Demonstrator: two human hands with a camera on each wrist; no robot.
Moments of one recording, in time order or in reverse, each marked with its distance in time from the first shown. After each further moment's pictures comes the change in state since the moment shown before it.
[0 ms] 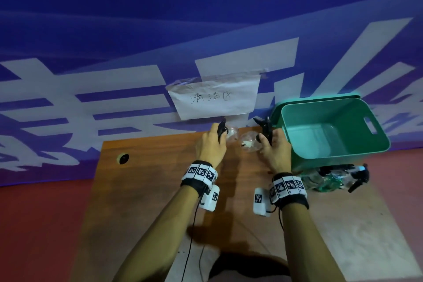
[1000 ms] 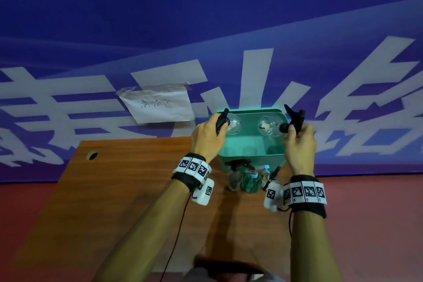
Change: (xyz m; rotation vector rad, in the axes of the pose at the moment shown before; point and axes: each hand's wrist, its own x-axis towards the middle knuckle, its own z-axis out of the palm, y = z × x) left_hand -0.083 0.290 0.072 -0.018 0.264 0.216; right_hand 0.051 0.065 -0.340 0.152 0.154 -0.047
